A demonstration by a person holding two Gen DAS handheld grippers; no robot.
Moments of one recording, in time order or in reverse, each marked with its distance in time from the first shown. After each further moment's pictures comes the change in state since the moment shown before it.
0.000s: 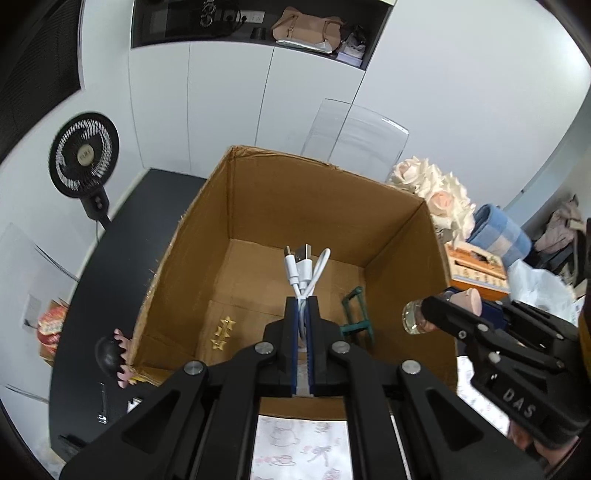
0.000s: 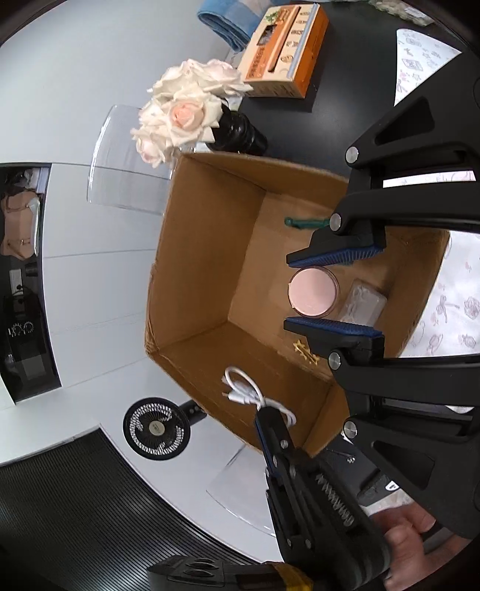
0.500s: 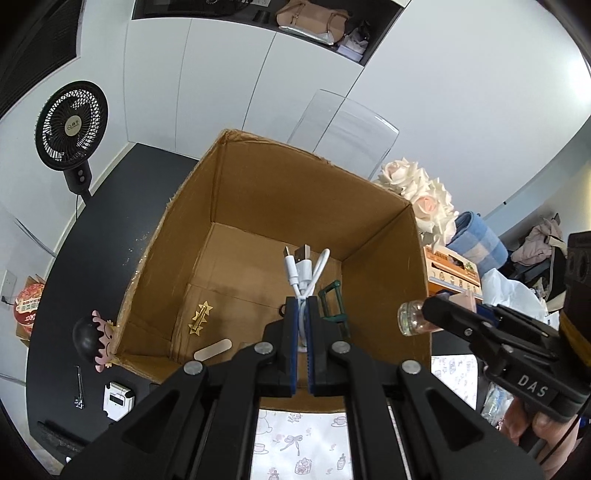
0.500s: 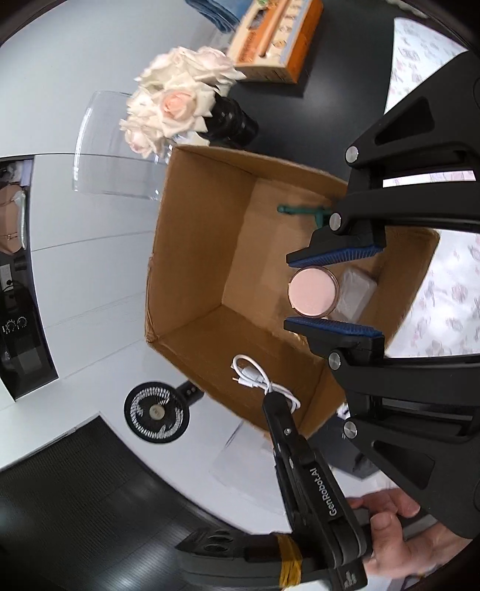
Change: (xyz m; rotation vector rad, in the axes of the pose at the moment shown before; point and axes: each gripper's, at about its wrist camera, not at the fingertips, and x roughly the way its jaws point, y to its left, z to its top) left arm -0.001 0.005 0.004 -0.075 0.050 -0.088; right arm -0.009 -0.016 0.009 0.061 0.057 0.122
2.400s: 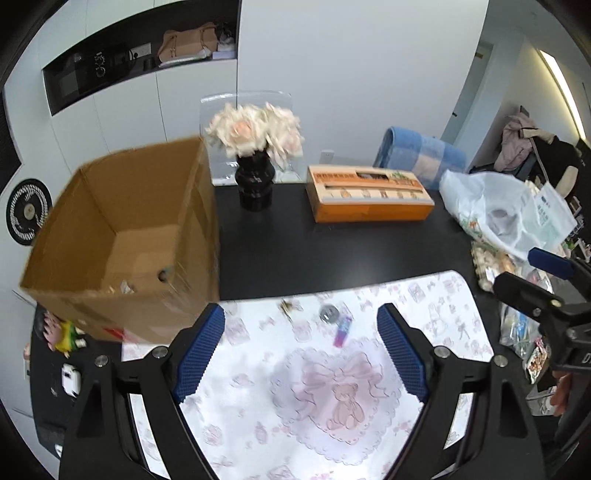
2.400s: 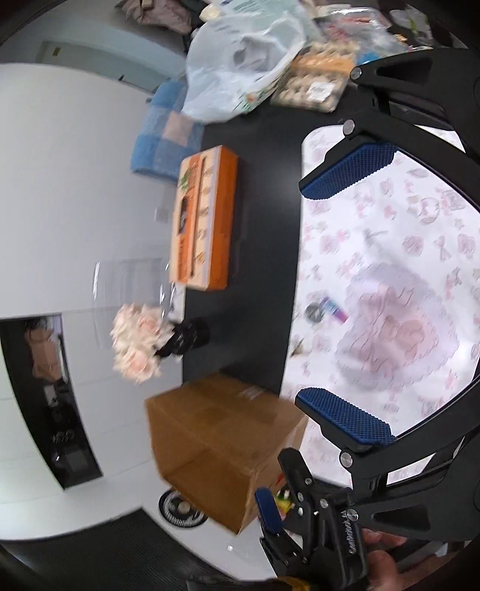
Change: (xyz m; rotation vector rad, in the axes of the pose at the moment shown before) left arm 0.023 -0.256 -0.180 0.388 -0.026 0.055; right arm -0.210 -0.179 -0.209 0.137 -0.158 -0.447
